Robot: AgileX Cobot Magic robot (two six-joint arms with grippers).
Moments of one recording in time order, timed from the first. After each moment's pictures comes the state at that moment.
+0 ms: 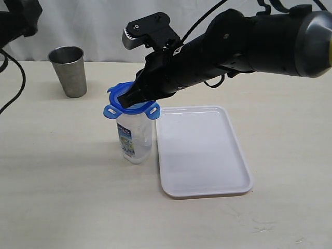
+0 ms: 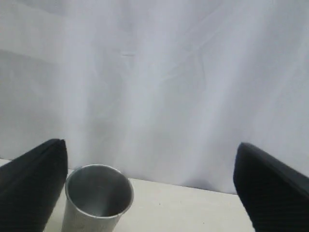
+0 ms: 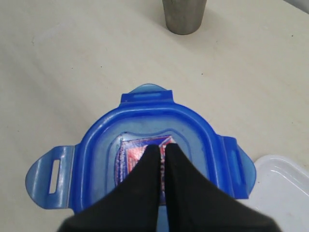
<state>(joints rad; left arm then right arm) -0.08 1.46 -0.74 0.14 -0.56 -0.43 0.61 1.81 -1.34 0.52 0.43 -0.59</state>
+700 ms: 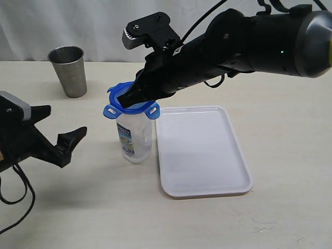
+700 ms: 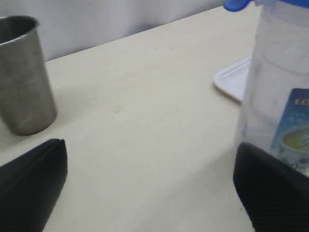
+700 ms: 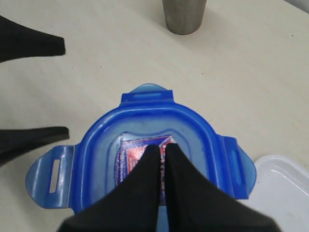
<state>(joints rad) -0.08 1.79 -0.35 0.50 -1.04 -0.01 0.61 1.81 -1.34 0.52 0.43 -0.59</state>
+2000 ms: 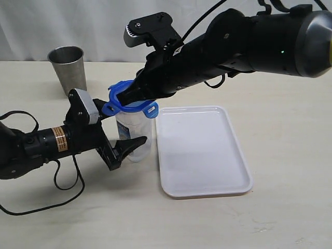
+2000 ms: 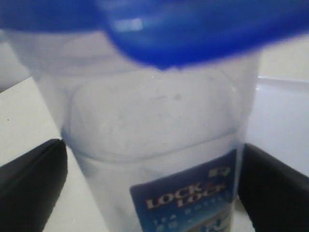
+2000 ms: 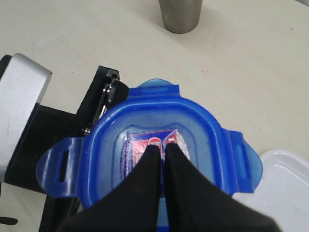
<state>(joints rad) -0.25 2.13 -0.72 0.80 -1.17 -0.03 0.61 1.81 -1.34 0.52 0.43 -0.54</state>
